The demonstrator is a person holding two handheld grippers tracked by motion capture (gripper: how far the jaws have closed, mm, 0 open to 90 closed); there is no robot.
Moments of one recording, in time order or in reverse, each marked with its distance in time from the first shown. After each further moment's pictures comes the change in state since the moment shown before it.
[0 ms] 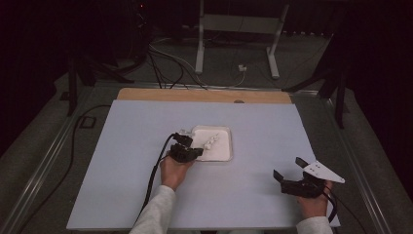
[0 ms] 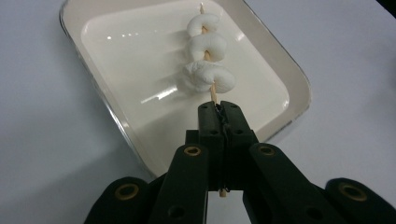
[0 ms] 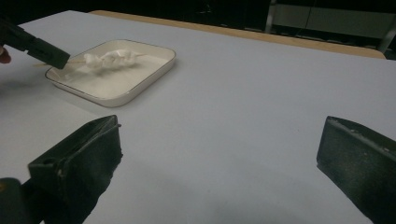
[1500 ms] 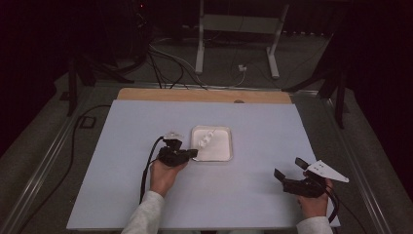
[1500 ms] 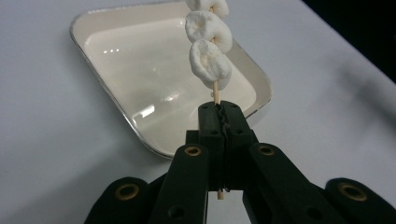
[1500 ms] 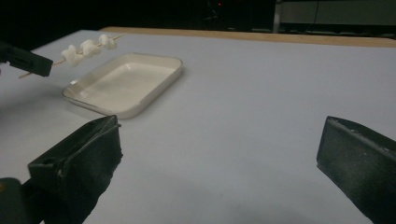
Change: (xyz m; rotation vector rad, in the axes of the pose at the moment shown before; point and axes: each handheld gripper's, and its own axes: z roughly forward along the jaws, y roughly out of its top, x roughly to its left) left arm 0.008 -0.014 -0.039 -0.108 -0.092 0.024; right arm -0.004 0.000 -0.002 -0.030 0.049 0.102
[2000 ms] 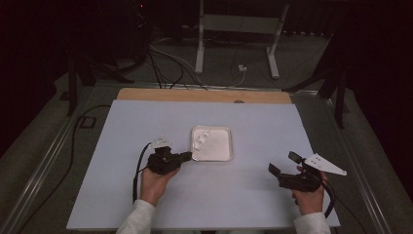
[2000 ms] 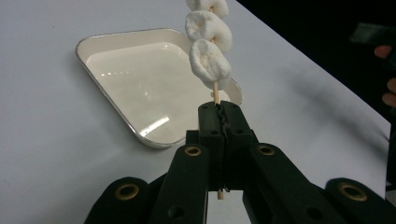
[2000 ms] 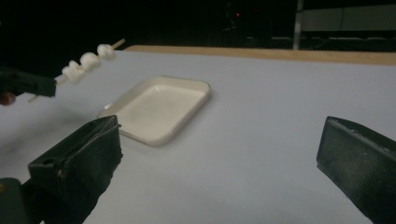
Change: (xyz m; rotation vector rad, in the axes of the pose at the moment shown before) left arm -0.007 -0.017 -0.033 -0.109 -0.050 0.033; right arm 0.017 0.028 0.009 -0.033 0.084 0.024
